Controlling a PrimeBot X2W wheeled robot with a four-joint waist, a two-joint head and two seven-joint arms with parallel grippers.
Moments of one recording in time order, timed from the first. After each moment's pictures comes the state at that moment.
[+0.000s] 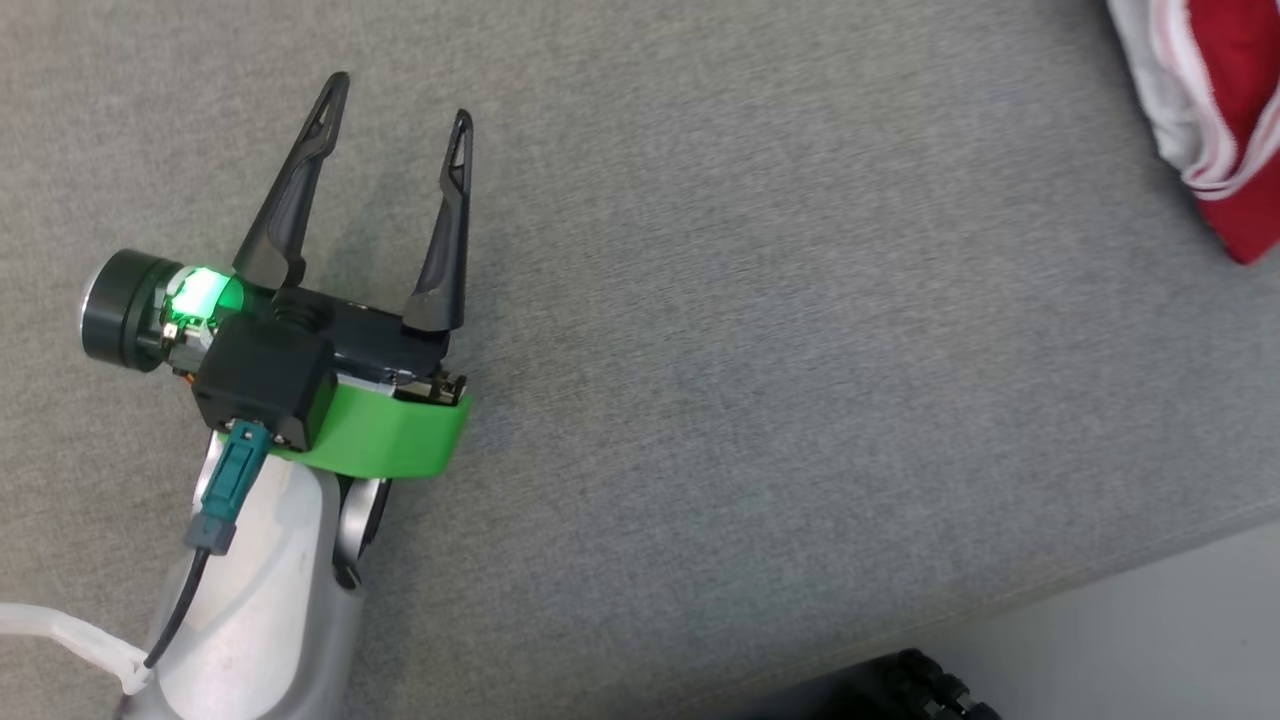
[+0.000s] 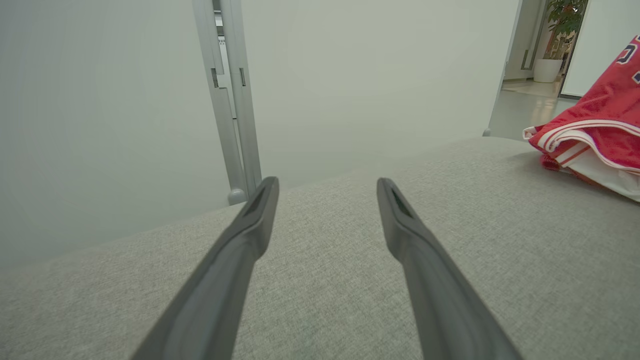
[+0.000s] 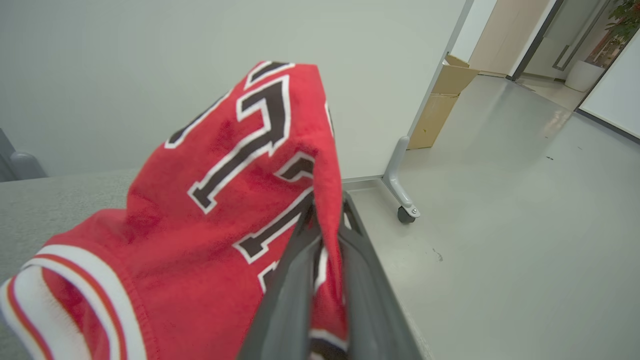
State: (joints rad) left arm -0.46 0.13 -0.24 -0.04 -0.04 -0.07 -0.24; right arm -0.80 -0.64 -0.07 0.59 0.50 0.13 -0.14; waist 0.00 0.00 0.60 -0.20
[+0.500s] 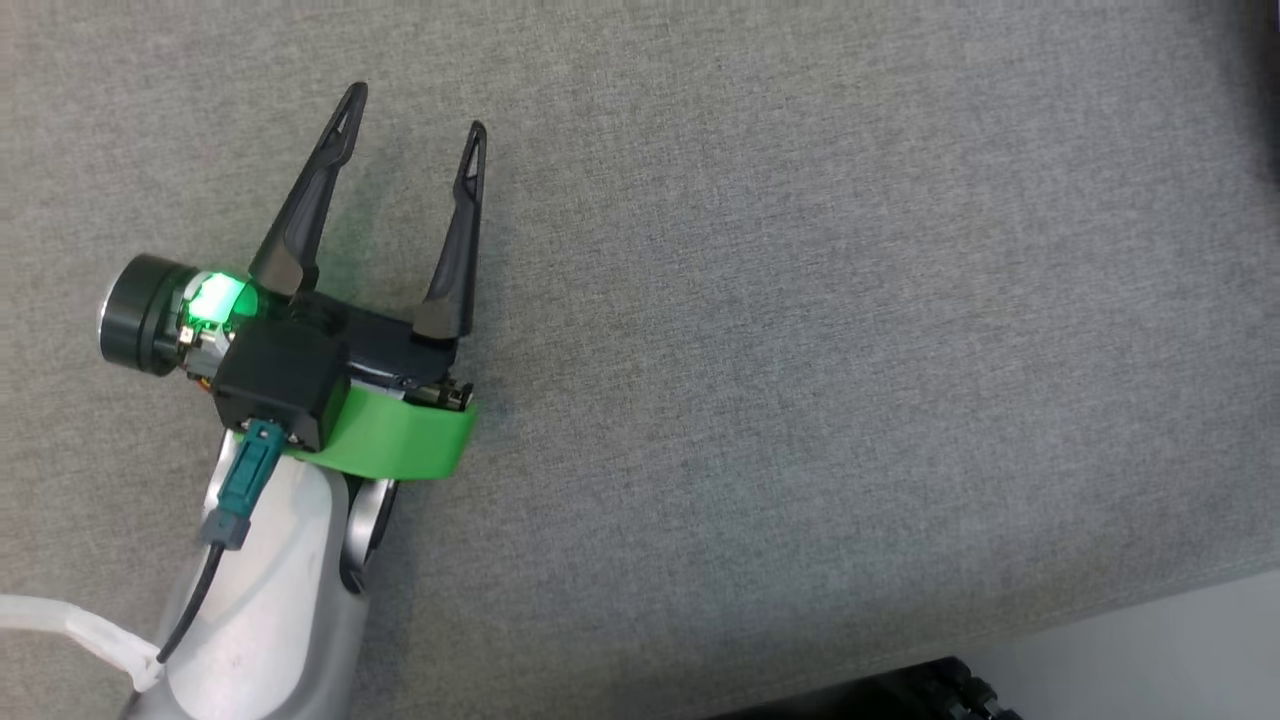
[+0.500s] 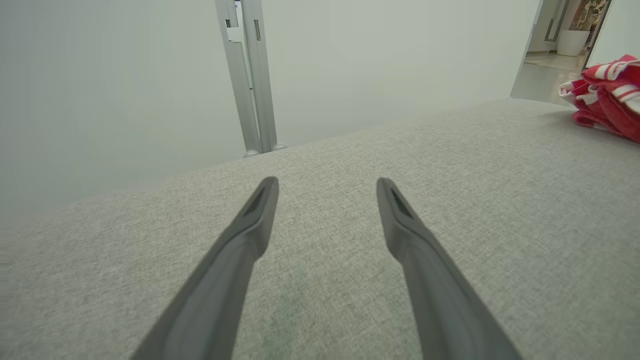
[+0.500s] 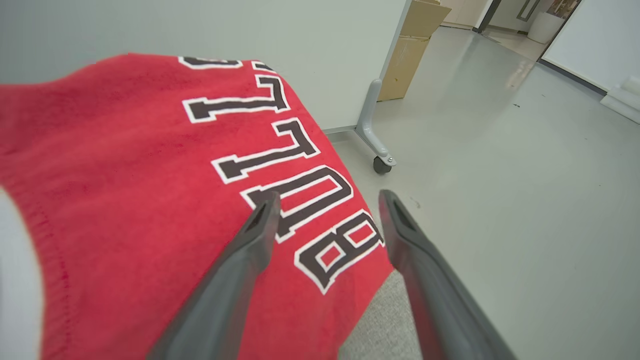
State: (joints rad) left arm -0.47 0.14 -0.26 -0.01 -0.05 -0.07 -0.25; right arm -0.81 -0.60 -0.23 0.83 0.40 0.13 -0.25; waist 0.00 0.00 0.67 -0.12
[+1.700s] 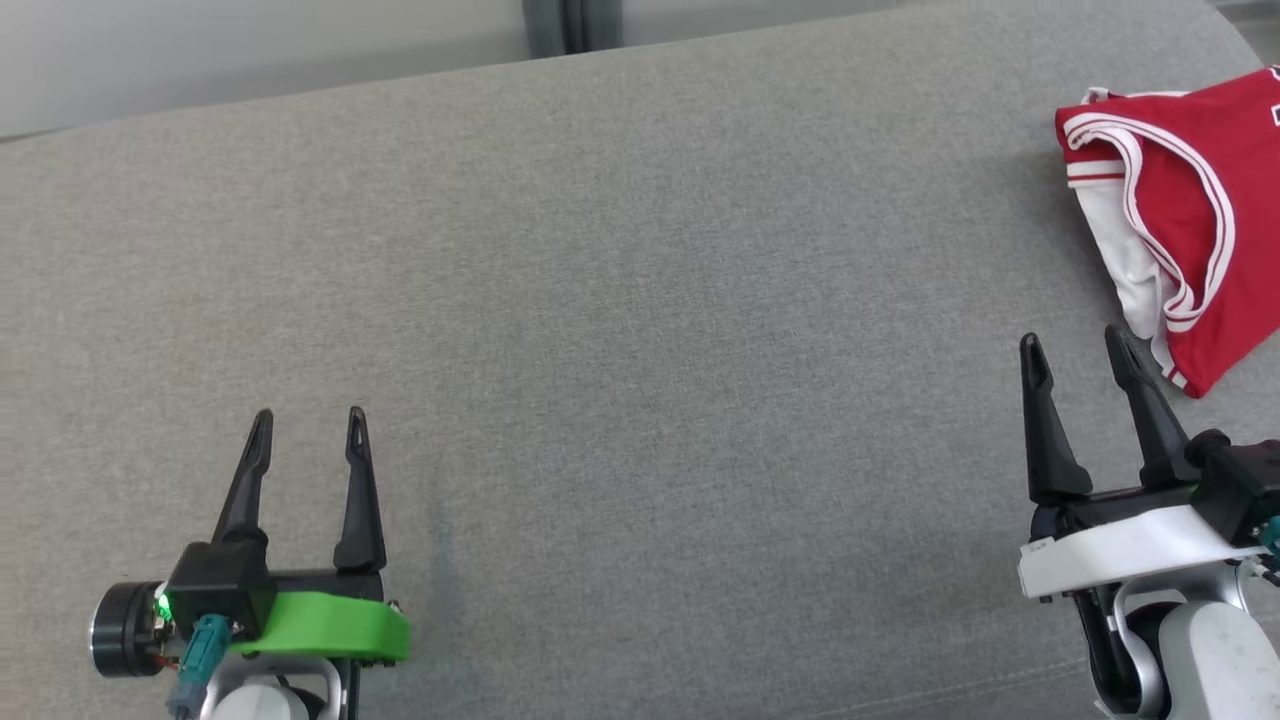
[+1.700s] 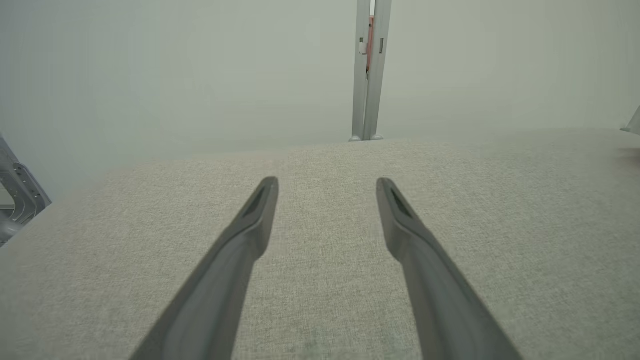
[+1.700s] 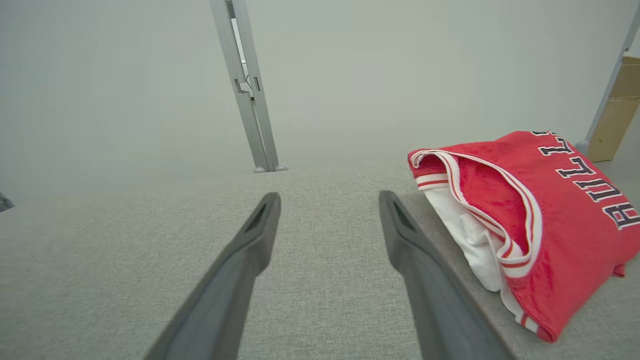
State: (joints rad) left arm -0.07 0.14 -0.13 0.08 -0.19 0.06 -0.26; right arm -0.06 -0.11 -0.04 -0.04 0.21 0.13 -0.17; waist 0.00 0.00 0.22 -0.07
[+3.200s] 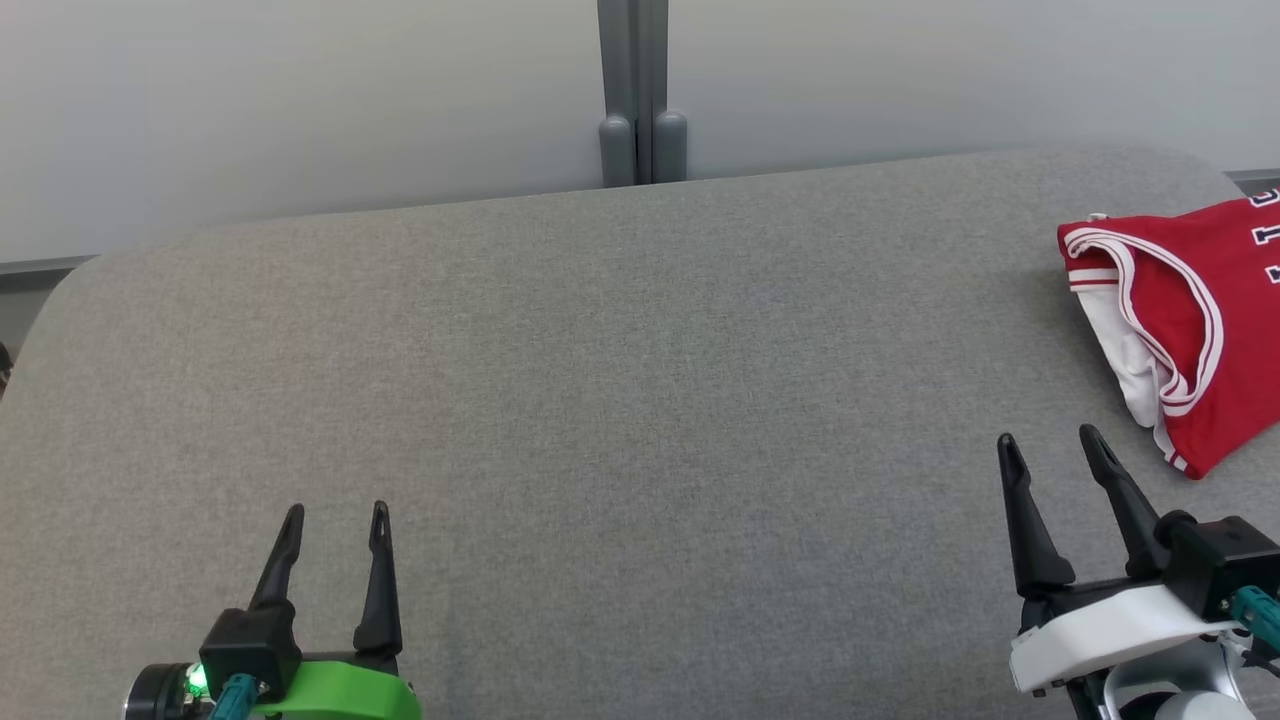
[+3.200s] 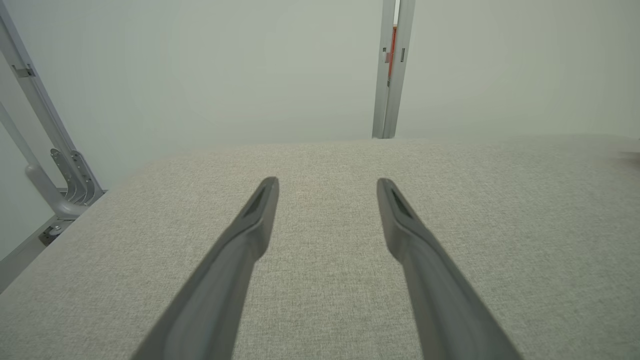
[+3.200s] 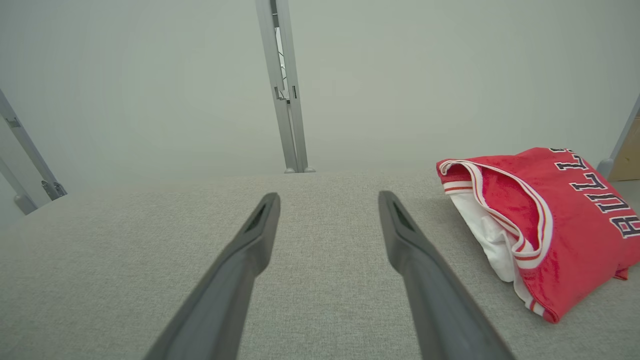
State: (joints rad) left arm 0.03 0.10 -0.10 0.18 -0.17 0.00 -0.26; right arm 0.10 -0.09 -0.02 -0.12 0.17 0.13 -0.08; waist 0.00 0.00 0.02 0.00
